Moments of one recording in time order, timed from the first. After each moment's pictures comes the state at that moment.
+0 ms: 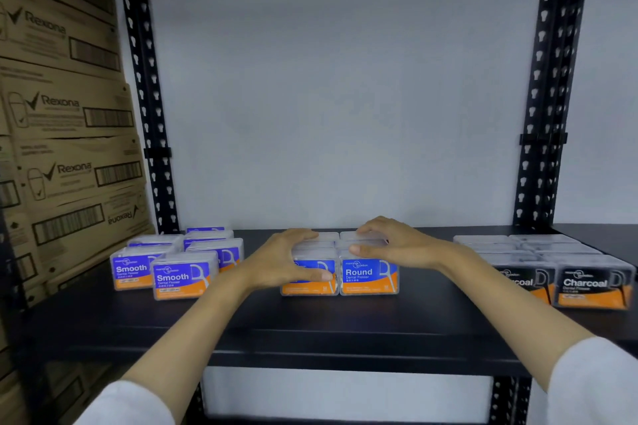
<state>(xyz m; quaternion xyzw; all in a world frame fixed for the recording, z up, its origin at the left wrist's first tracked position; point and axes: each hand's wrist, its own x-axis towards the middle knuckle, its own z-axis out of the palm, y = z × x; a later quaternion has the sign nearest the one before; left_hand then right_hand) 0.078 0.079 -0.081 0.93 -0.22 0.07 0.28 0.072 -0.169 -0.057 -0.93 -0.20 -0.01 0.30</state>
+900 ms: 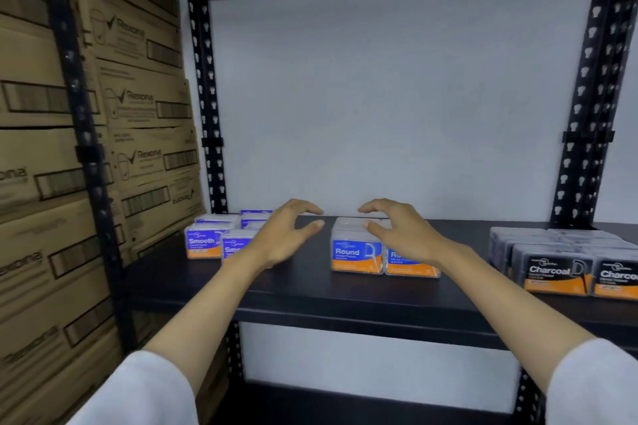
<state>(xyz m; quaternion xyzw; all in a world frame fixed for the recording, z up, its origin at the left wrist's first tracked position) 0.028 0.134 -0.061 0.88 -0.19 0.22 0.36 0.040 -0.102 -0.055 -0.89 -0.27 -0.17 0.31</state>
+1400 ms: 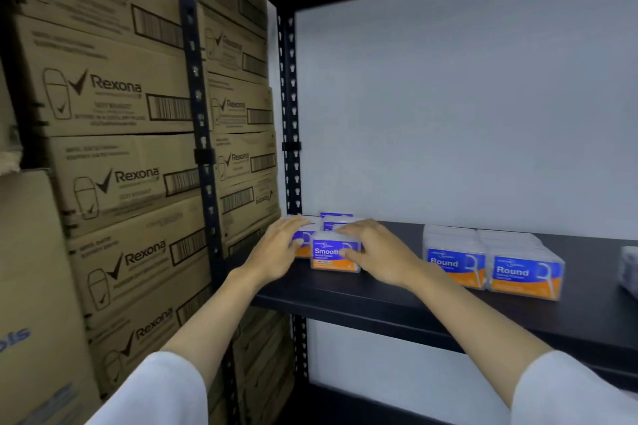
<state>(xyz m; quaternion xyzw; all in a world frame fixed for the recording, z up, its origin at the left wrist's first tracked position) 0.024 0.294 -0.092 0.95 -0.07 0.22 0.22 0.040 0.067 -0.074 -0.88 -0.37 -0.16 0.24</state>
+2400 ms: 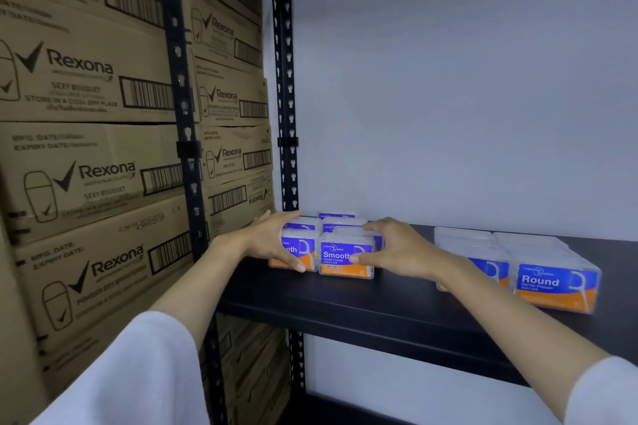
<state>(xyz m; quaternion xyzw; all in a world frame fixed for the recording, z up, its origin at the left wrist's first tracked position) 0.072 0.327 -0.062 0.99 -0.05 0.04 0.15 0.080 0.055 -0.073 -0.90 -0.30 -0.08 0.29</state>
